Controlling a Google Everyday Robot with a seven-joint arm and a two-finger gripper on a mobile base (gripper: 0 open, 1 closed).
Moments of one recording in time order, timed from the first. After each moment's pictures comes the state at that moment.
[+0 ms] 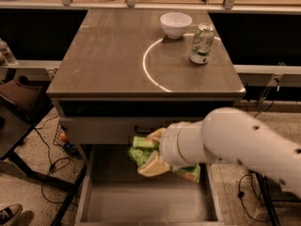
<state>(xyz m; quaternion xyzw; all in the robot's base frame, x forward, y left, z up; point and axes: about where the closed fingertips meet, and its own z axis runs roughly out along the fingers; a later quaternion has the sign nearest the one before) 0.436 -0.003 0.757 -0.58 0.72 0.12 0.36</state>
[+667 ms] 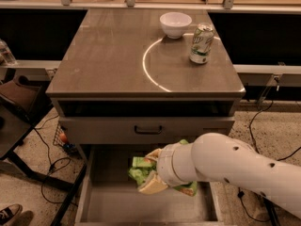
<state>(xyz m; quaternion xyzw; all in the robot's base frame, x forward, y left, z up) 0.415 0.000 0.682 -0.60 0.72 0.12 0.33</state>
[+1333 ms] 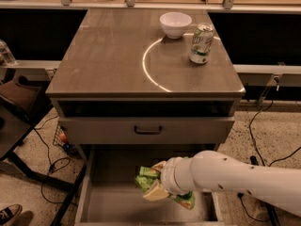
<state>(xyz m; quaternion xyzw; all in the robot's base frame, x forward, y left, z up) 0.425 -0.016 0.599 -0.55 0.76 0.14 0.31</state>
